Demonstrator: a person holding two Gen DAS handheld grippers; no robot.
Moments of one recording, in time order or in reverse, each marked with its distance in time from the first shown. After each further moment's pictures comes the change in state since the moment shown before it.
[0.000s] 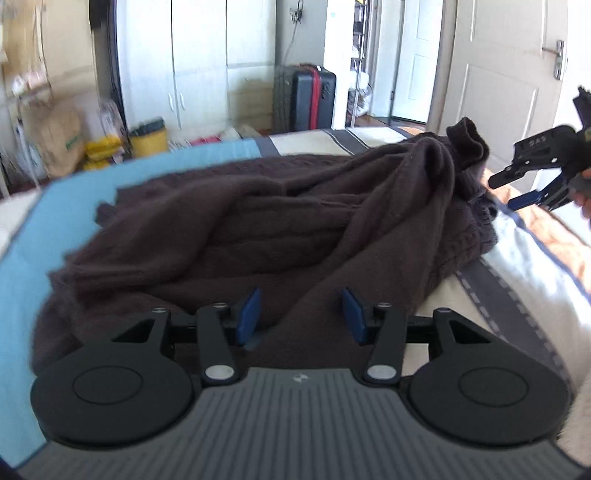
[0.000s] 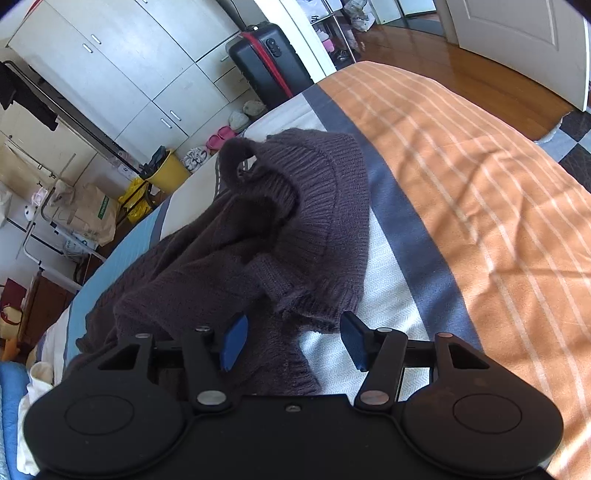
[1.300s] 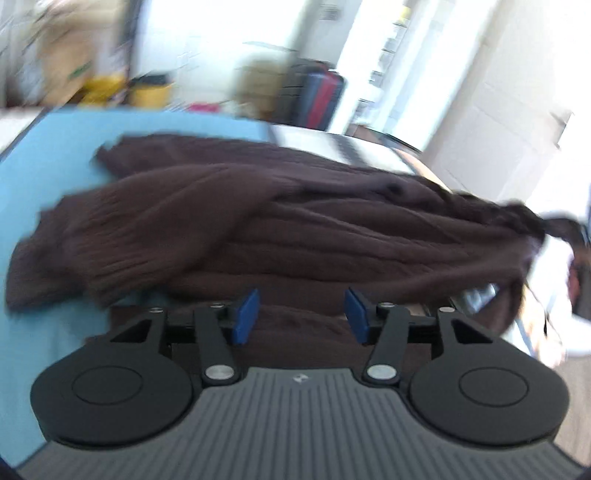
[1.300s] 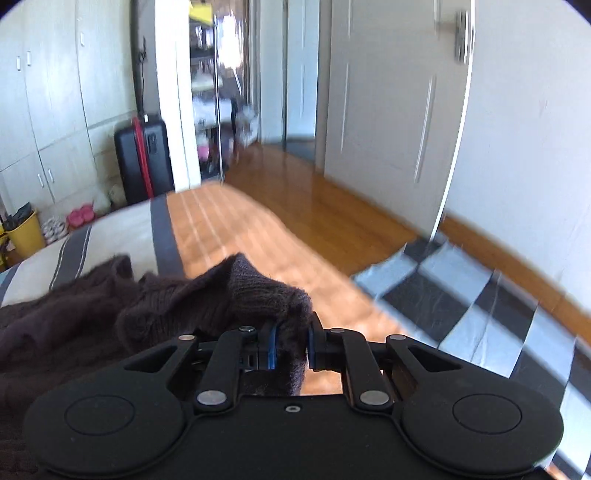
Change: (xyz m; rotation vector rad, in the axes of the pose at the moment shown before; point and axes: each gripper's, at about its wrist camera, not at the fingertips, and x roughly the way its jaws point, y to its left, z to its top) left arm -0.021 0.047 -0.004 -0.380 -0.008 -0.116; right arm -0.067 -0.001 -0.007 -0.266 -0.484 -0.626
